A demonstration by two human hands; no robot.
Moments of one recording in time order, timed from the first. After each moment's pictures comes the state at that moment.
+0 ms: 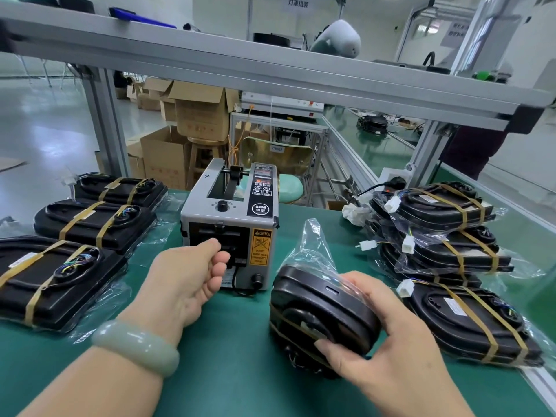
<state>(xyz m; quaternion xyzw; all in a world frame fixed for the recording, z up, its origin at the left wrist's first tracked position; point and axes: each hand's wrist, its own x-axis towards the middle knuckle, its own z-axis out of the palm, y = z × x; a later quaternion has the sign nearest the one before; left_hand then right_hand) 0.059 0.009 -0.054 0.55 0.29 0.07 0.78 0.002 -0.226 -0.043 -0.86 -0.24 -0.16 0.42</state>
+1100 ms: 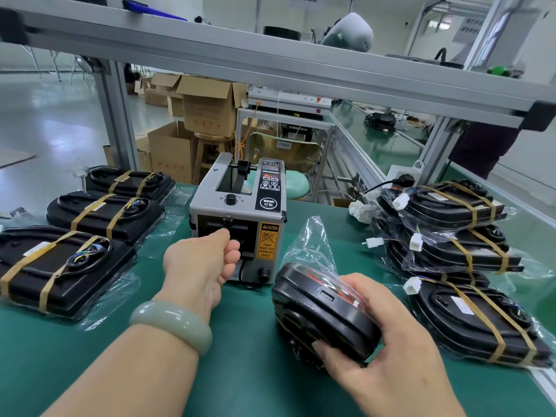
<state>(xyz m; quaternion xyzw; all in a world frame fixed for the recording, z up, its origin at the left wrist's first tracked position) 0.072 -0.001 -0.057 0.52 0.34 0.15 0.77 -0.013 -0.214 -0.045 -0.88 -0.21 -0.19 0.37</state>
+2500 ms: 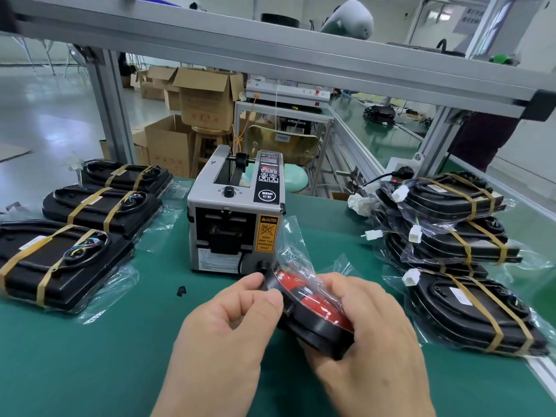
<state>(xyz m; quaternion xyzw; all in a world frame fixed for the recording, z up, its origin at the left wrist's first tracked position) -0.040 -0.053 -0.062 0.59 0.11 0.14 0.79 -0.019 -0.196 -0.057 -0.90 -0.18 -0.29 0.26</state>
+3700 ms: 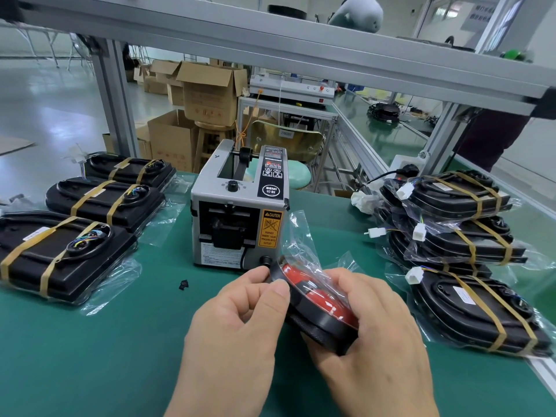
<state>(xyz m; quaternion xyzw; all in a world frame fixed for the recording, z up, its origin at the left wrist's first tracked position) -0.044 -0.063 -0.052 0.66 0.15 0.15 0.72 -0.020 -0.194 -0.058 -0.91 -0.17 -0.29 0.25</state>
